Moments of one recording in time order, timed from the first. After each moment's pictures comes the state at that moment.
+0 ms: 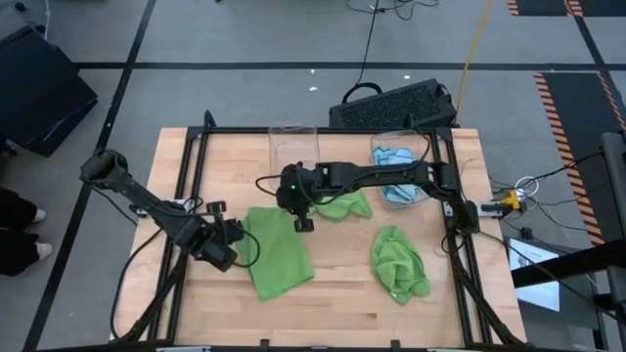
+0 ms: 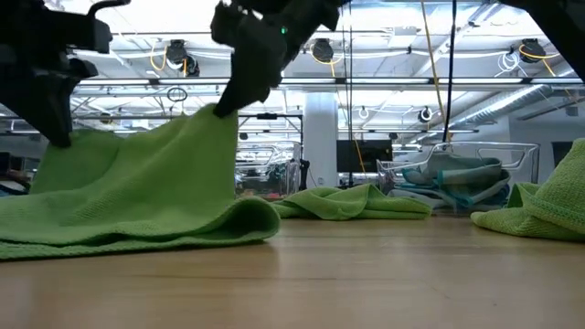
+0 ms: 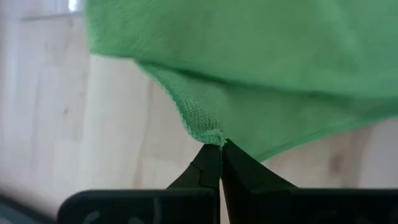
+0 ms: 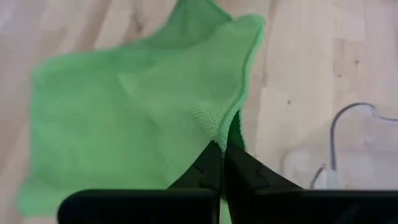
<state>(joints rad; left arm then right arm) -0.57 1.25 0.80 -1.06 -0.43 -0.68 -0.06 2.11 1.83 -0.62 -0.15 -0.20</state>
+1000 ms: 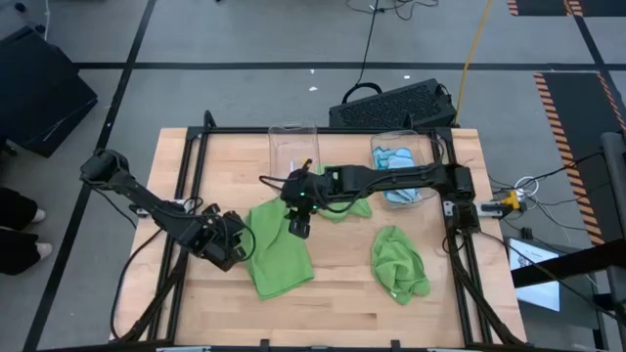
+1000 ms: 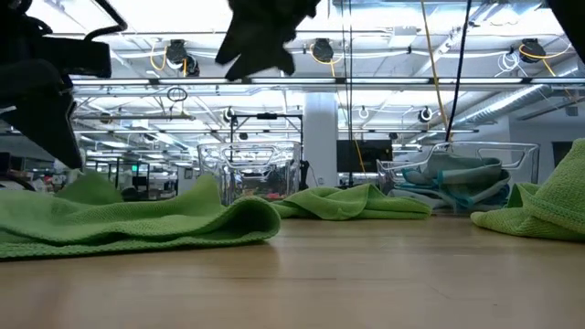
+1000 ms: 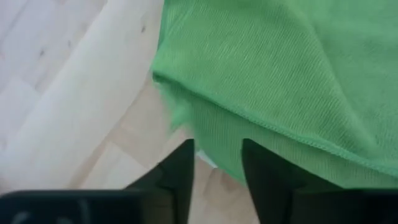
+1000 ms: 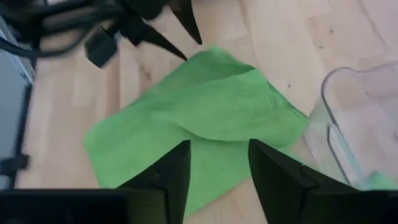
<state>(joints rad) -0.57 1.25 0.68 -0.90 -0.49 -1.10 0.02 2.00 1.83 -0.66 -0.05 0.24</state>
